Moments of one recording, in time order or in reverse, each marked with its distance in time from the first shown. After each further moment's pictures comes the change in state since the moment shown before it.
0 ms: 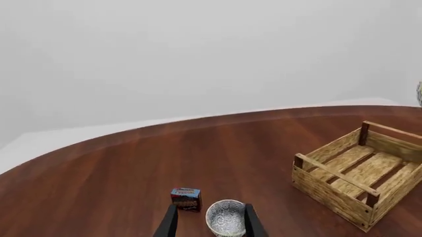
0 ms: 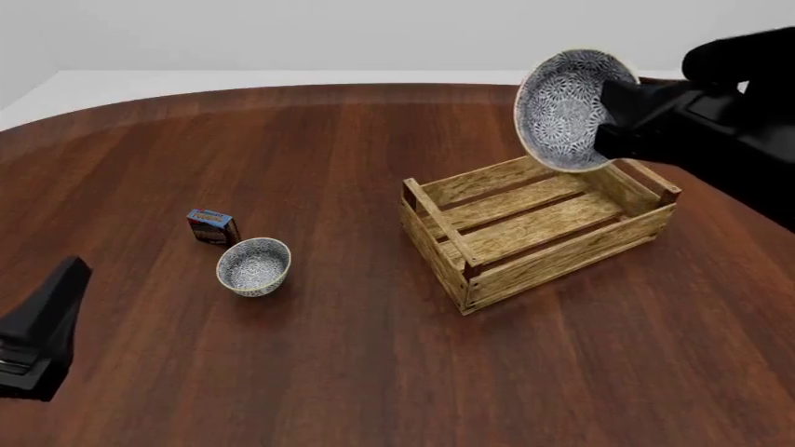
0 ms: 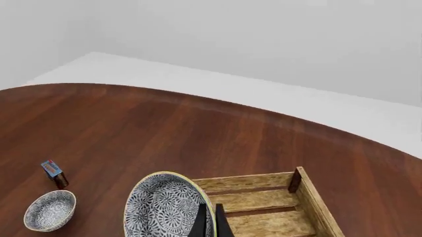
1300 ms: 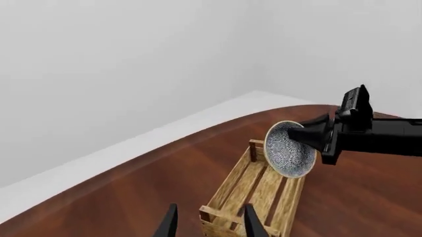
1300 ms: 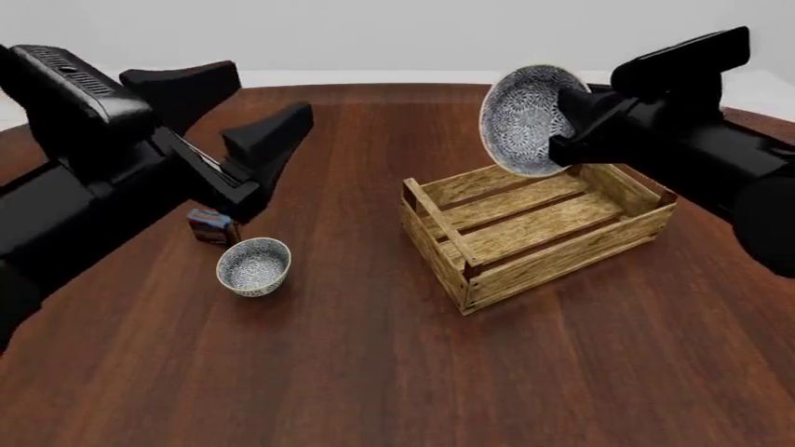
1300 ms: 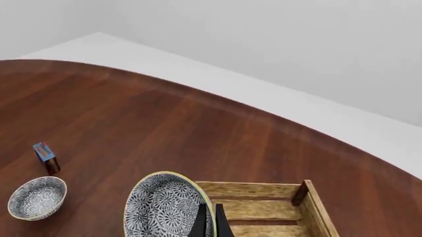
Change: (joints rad) left arm -0.496 0.778 -0.506 -0.255 0.086; right arm 0.043 0.143 -0.033 -0.084 -0.105
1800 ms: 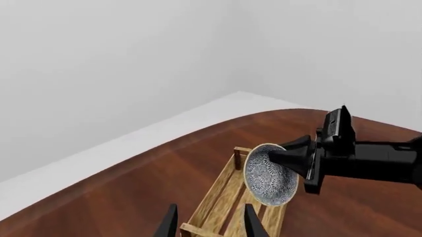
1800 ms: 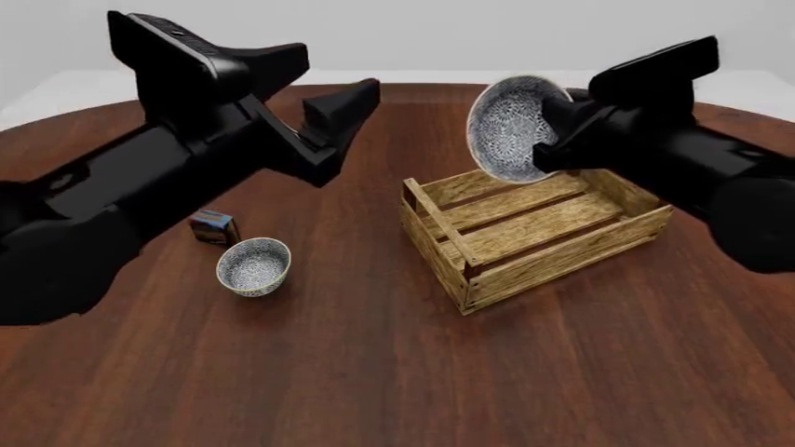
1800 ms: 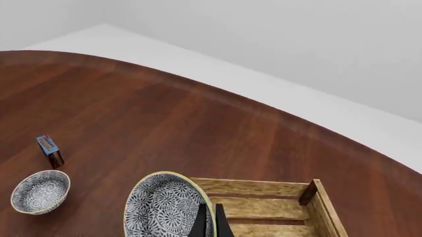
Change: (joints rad) left arm -0.057 0.197 -0.142 -0.044 -0.030; right arm 0.020 0.048 -0.008 -0.011 -0.005
